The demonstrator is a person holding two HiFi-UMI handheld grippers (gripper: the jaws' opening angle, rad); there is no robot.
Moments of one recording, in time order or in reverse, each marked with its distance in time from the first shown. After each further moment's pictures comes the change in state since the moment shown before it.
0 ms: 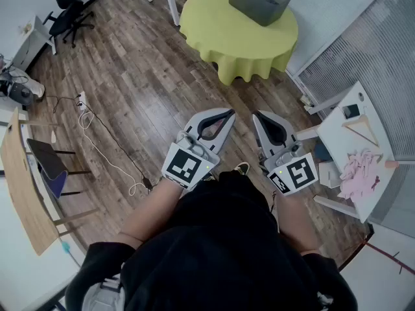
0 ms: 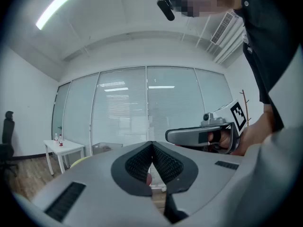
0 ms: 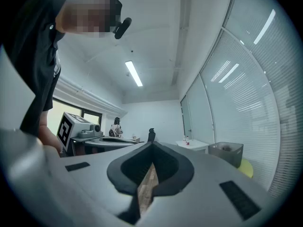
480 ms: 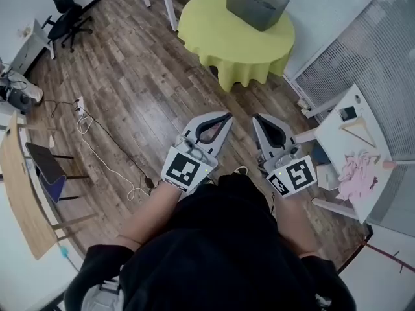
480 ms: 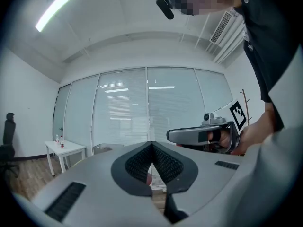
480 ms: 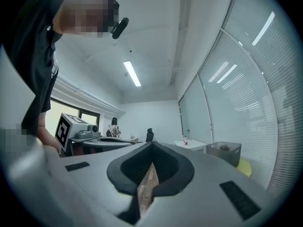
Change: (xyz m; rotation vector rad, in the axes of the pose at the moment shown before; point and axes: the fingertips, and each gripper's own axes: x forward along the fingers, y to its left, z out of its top) left arm -0.009 0.003 0.003 -0.004 -0.018 0.020; right arm -0.001 0.003 0.002 0.013 0.002 -0.017
